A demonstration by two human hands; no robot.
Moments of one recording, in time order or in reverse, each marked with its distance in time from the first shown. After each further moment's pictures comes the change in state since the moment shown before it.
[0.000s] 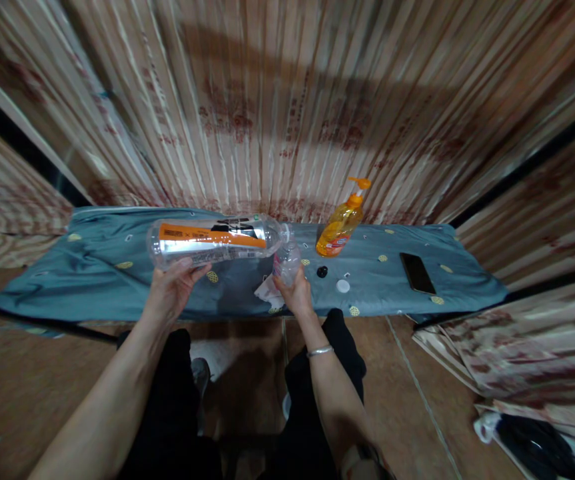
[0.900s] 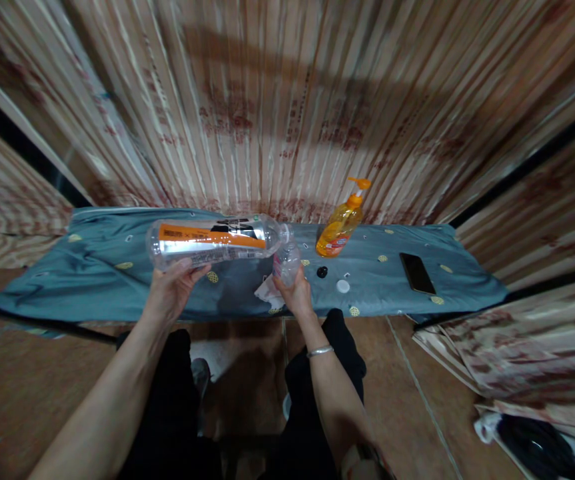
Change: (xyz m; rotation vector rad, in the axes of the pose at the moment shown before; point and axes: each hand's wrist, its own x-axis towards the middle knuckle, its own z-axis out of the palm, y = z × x) left_hand -0.002 0.004 0.003 0.004 0.008 -0.003; right_hand 0.000 -0.001 -0.001 -0.018 -0.002 0.014
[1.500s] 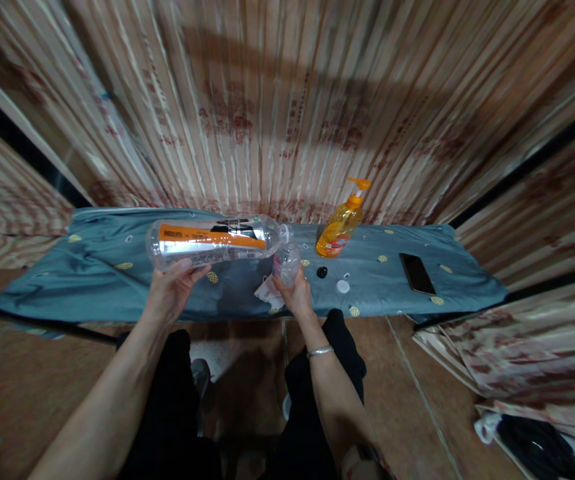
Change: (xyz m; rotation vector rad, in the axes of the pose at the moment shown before) left_hand 0.001 -0.001 -0.003 -0.003 -0.009 0.000; right_hand 0.001 0.004 0.001 0.020 -0.009 -0.009
